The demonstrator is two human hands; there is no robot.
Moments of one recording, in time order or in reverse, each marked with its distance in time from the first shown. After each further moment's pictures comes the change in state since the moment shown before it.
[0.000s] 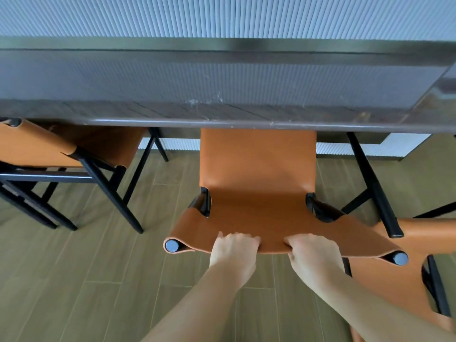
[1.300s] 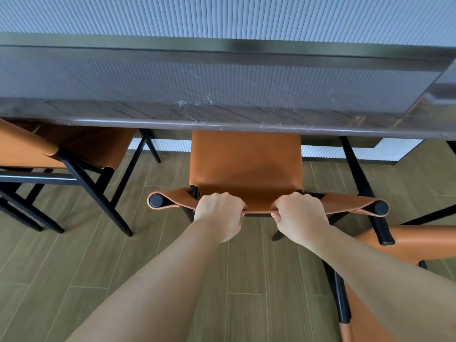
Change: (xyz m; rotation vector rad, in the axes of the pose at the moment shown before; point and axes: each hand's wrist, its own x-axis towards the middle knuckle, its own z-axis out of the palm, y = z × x) left_hand 0.063 -0.013 -0.053 0.091 0.143 0.015; right_hand 0.070 0.024 -0.051 -0.076 0.132 -0.113
